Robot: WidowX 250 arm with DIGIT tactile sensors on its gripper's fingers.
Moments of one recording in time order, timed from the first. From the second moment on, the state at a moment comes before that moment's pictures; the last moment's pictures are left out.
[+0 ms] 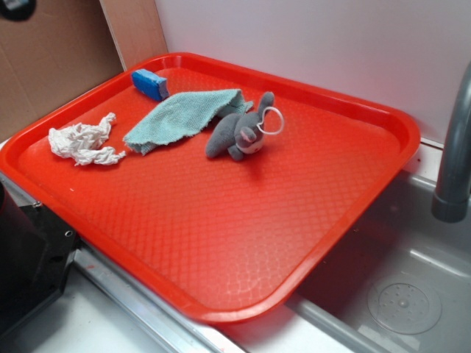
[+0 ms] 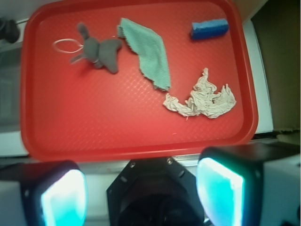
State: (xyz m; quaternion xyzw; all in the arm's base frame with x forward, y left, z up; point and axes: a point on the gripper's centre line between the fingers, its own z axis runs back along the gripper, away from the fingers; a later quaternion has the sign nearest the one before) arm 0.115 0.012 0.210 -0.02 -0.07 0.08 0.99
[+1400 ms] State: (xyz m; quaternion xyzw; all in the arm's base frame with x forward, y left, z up) arm 0.170 0.106 0.035 0.00 0.01 0.10 1.00
